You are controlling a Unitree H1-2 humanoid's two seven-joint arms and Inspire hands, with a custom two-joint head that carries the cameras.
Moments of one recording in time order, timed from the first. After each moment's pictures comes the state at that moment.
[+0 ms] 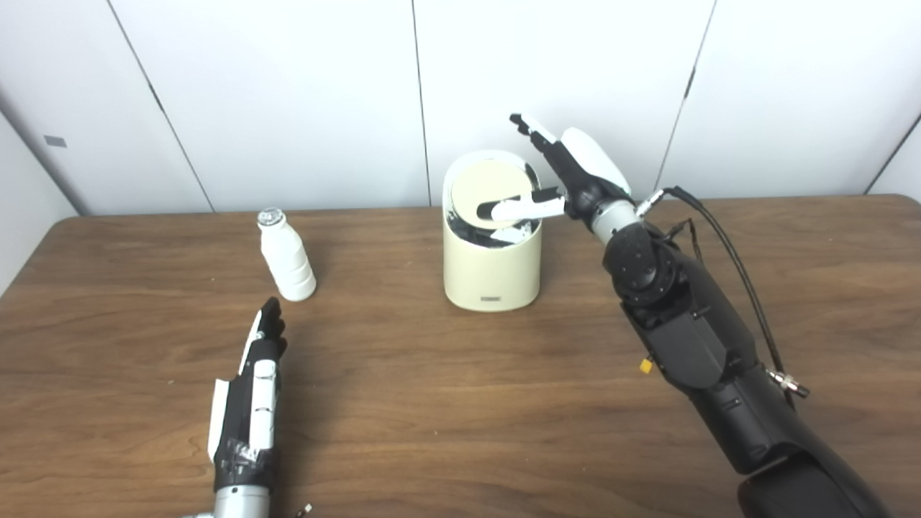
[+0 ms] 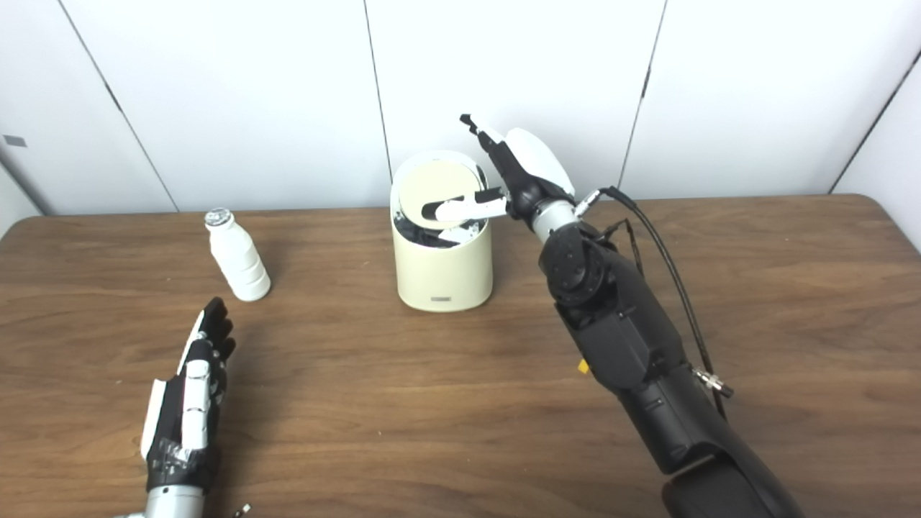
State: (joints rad) left arm 0.15 0.00 0.09 -0.15 -0.03 -0.16 0.00; right arm -0.72 -0.20 0.29 0.23 -0.54 0.31 0.09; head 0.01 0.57
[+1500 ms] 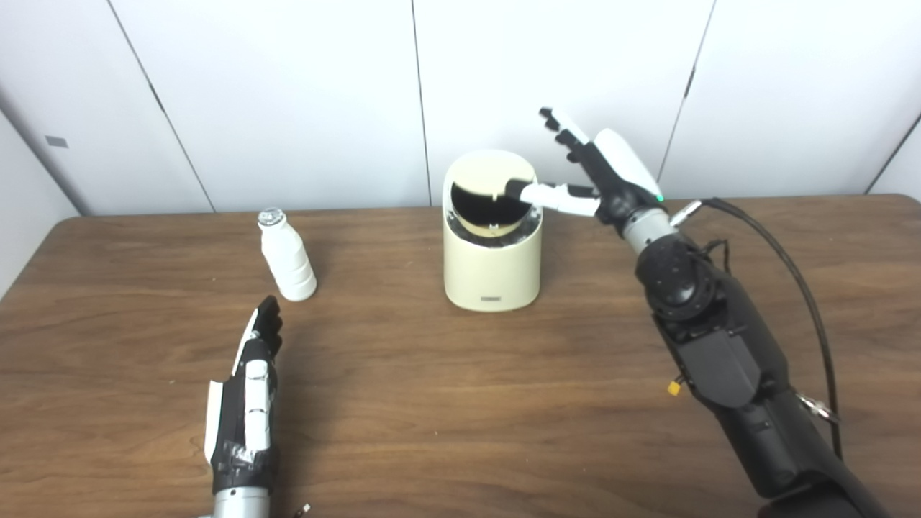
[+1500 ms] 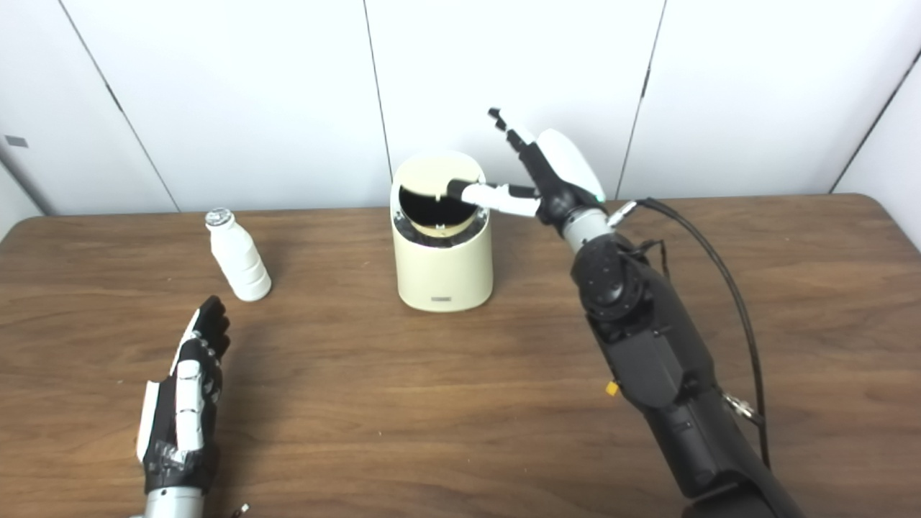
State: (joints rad) left arm 0.14 0.00 0.09 -0.15 -0.04 -0.20 0.03; right arm -0.64 -0.23 0.18 0.08 -0.50 0.28 0.09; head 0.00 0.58
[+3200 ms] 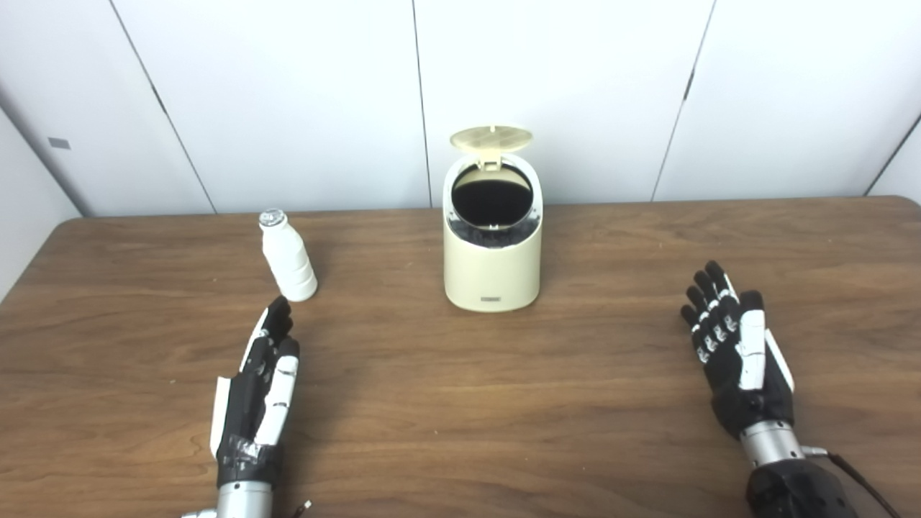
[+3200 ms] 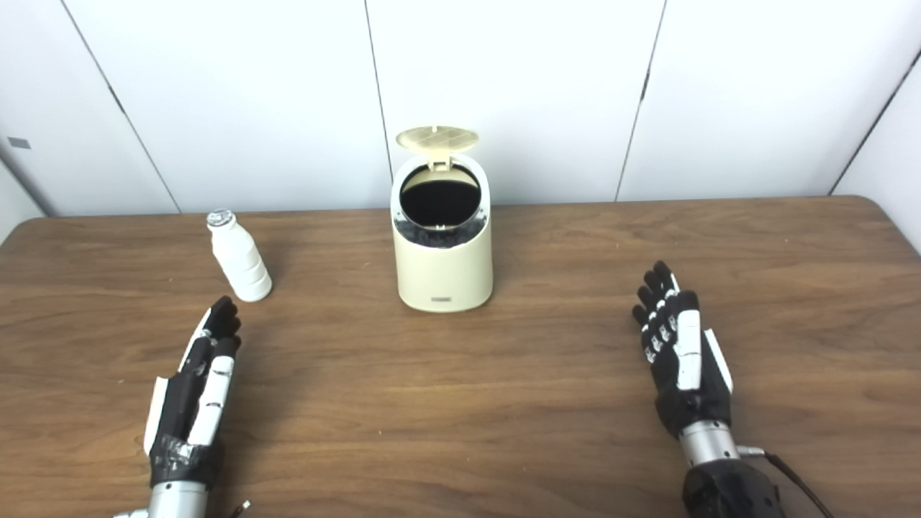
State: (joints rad) left arm 0.13 0.03 0.09 -0.14 -0.06 -0.17 0.02; right arm -0.03 -0.10 -0.21 -0.04 0.26 0.02 0.16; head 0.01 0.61
